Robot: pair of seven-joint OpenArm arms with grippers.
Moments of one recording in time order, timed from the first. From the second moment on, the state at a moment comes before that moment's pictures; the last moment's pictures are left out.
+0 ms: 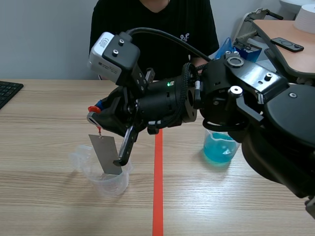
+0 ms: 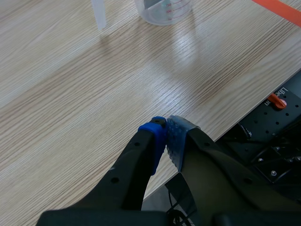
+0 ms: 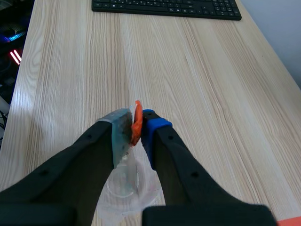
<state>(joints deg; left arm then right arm) 52.7 -13.9 -27.5 88.6 29.5 -37.5 -45.8 14.9 15.3 -36.5 91.3 14.6 45.3 -15.8</state>
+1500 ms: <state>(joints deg) 58.2 -14.0 -27.5 97.5 29.3 -28.5 -51.8 10.3 36.5 -41.7 108.2 36.4 37.0 -3.1</state>
